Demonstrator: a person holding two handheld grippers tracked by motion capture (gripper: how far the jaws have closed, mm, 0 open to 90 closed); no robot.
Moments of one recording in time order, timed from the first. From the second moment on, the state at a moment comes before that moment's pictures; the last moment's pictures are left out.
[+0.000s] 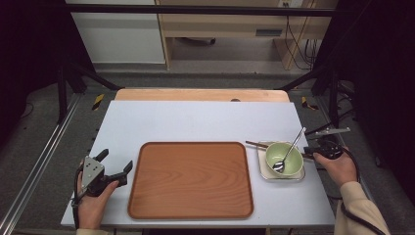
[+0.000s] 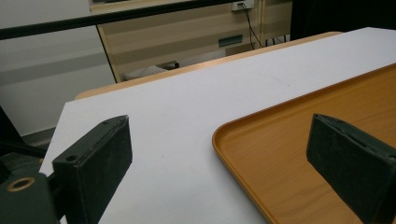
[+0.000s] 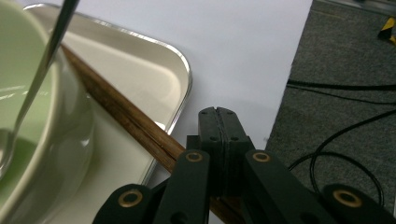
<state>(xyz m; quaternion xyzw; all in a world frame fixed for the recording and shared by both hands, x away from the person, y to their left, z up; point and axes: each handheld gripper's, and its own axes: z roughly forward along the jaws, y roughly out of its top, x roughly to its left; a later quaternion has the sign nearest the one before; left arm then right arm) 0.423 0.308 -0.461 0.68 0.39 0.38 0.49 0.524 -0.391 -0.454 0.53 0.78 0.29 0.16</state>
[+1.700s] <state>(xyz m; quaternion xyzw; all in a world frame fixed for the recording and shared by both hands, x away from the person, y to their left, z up) 0.422 0.307 -0.461 0.68 0.39 0.38 0.49 0.488 -0.392 -0.445 0.49 0.80 0.31 0.15</state>
